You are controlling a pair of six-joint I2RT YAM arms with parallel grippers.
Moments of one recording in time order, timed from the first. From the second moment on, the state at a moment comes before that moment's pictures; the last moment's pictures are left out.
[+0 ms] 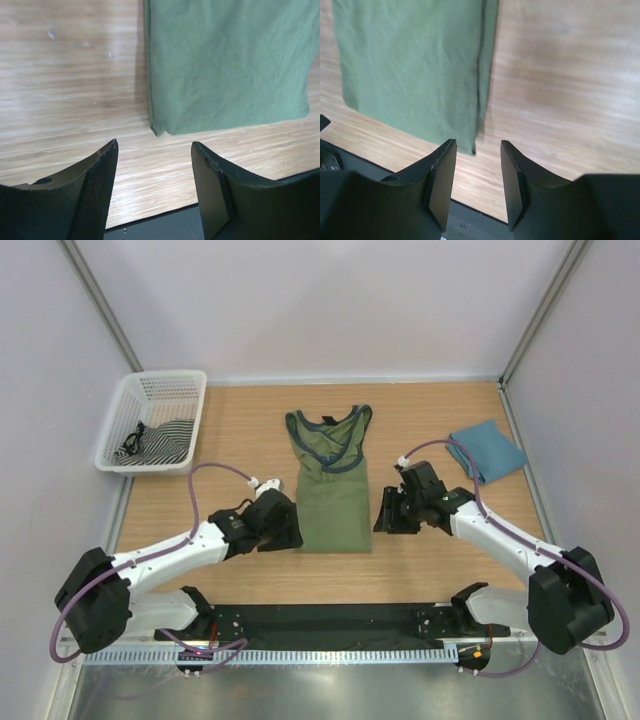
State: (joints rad) left arm -0.83 1.20 0.66 -0.45 -0.15 -0.86; right arm 0.48 1.21 0.68 -0.48 -0.20 0.57
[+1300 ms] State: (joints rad) left arm -0.58 1.75 1.06 -0.25 -0.10 -0.60; right arm 0.43 1.80 1.17 -0.40 -0.16 0.43
